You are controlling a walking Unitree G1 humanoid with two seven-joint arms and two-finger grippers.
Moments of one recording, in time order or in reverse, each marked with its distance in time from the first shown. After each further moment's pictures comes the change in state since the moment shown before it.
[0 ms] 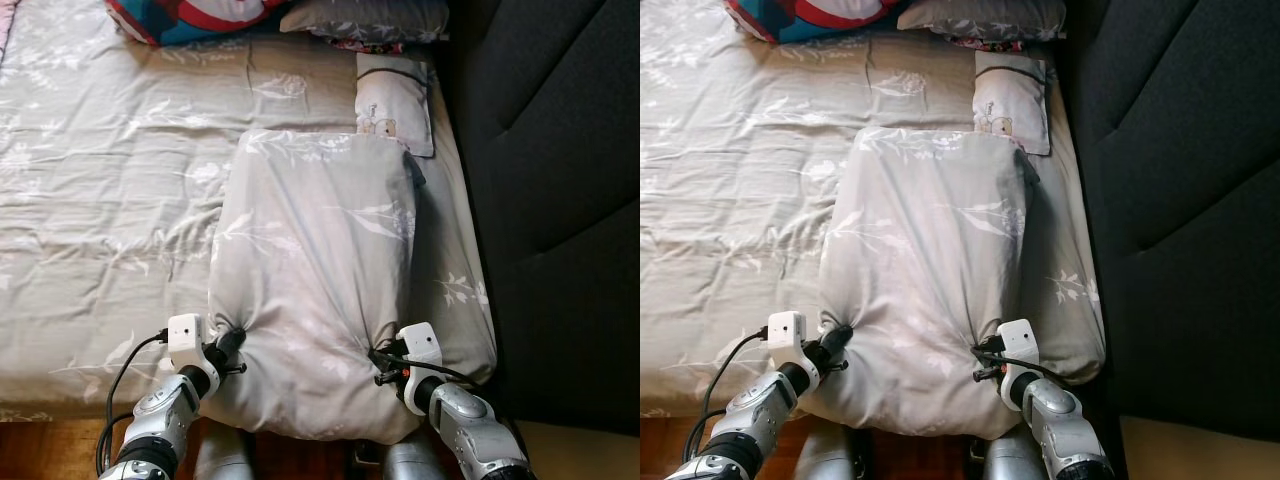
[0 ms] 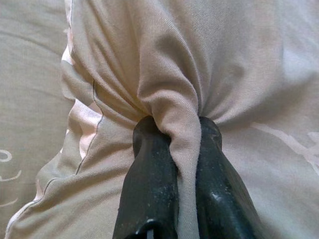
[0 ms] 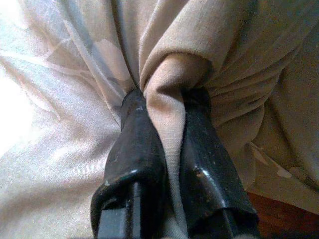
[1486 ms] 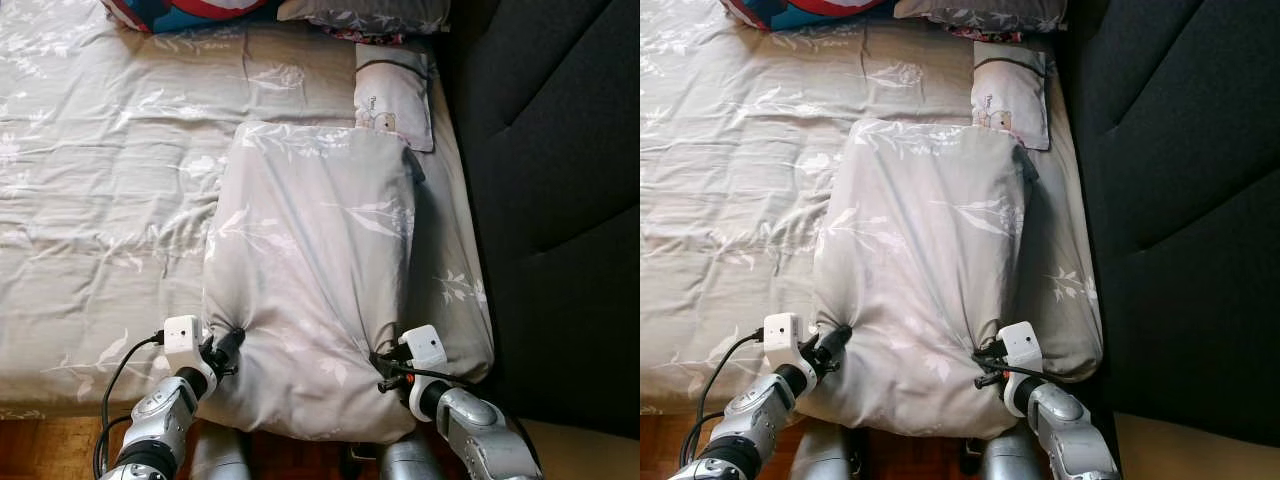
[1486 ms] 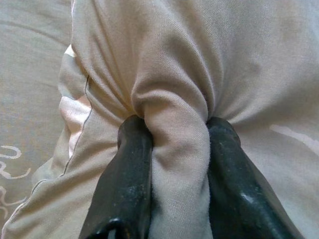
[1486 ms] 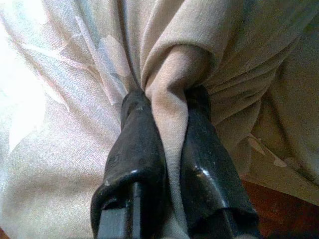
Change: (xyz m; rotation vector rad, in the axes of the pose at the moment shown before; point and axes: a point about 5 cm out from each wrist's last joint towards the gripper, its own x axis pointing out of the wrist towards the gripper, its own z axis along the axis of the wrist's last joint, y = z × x) left arm -0.003 0.004 -0.003 0.011 -0.014 0.049; right arm -0.016 0.006 0.002 -0.032 0.005 0.041
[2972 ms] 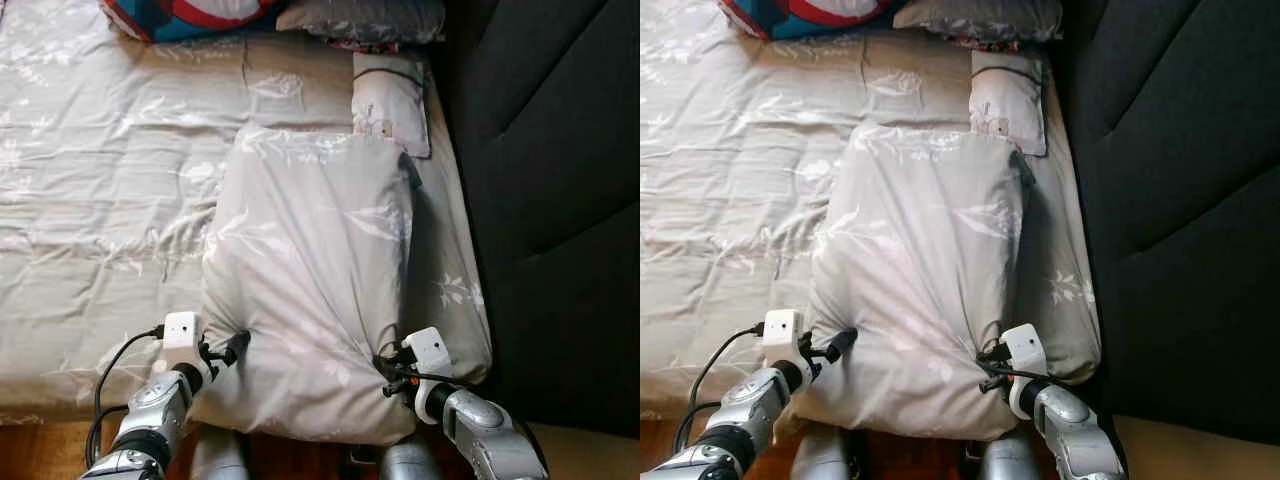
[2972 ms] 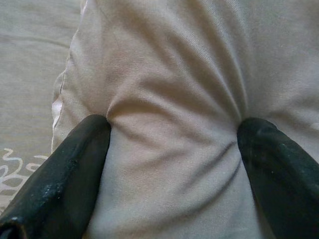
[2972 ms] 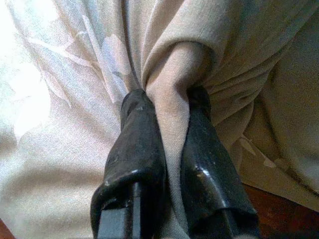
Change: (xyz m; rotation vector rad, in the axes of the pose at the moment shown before) left arm 0.003 0.007 0.004 0.102 0.070 0.063; right arm -0.006 -0.008 -0.002 -0.030 0.003 0.012
